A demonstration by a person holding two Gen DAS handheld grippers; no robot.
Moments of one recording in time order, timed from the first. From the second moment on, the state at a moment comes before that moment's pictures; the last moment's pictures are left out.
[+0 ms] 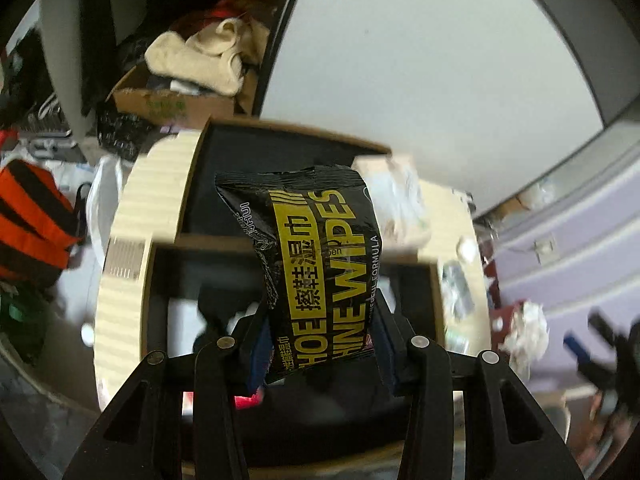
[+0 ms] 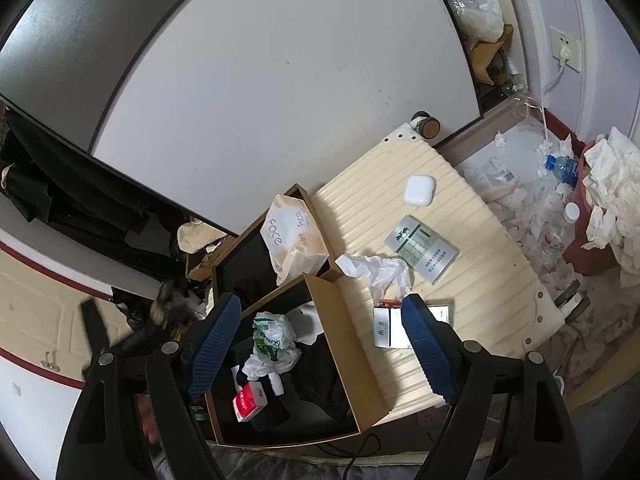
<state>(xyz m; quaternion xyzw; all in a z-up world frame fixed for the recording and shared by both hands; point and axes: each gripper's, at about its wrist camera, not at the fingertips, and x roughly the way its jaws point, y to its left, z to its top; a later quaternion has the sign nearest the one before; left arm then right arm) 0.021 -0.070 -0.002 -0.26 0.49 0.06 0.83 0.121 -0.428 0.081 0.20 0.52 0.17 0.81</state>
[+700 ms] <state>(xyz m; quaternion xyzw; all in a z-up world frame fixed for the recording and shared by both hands) -0.010 -0.023 -0.068 -0.36 0.54 0.08 0.75 0.120 -0.384 0.050 0.08 0.57 0.14 0.81</state>
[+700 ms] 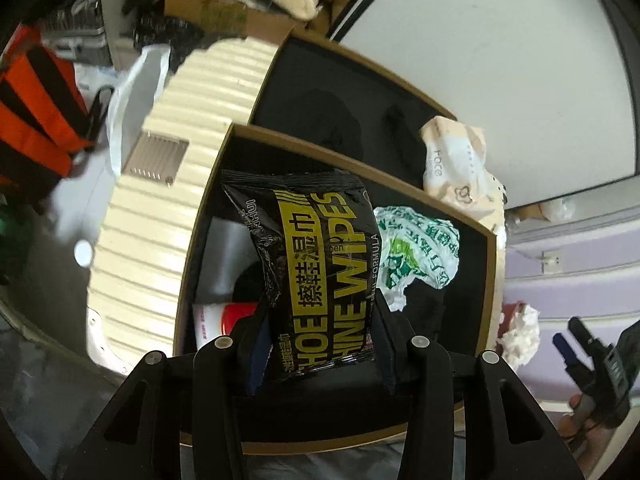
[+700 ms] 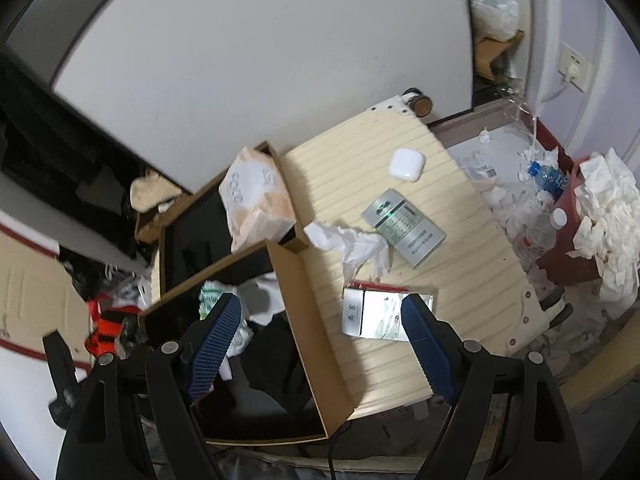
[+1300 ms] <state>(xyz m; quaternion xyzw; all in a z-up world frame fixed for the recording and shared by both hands) -0.009 -0.021 -0.053 -0.32 0.55 0.09 0.77 0.110 -0.357 0.031 0.04 0.60 0.15 0.79</state>
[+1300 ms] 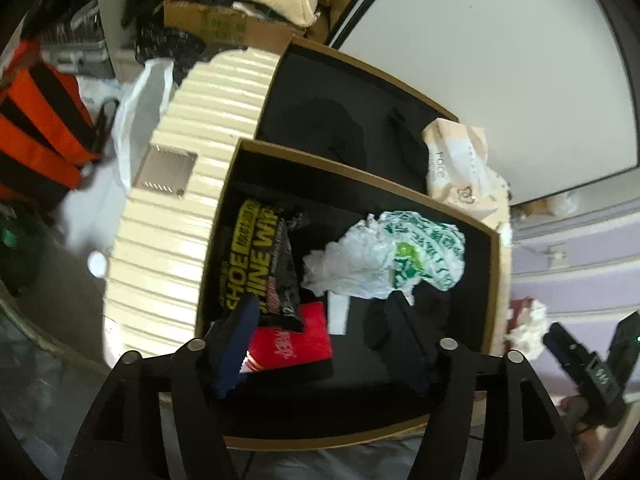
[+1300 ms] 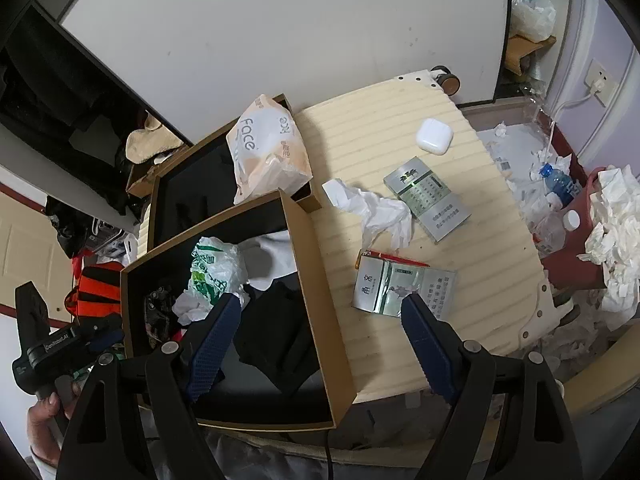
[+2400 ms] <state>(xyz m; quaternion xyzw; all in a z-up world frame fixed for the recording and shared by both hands) -0.040 -0.062 0.070 -0.11 0.30 0.15 0.94 0.068 -0.315 0.079 -0.09 0.41 0.22 0.88</state>
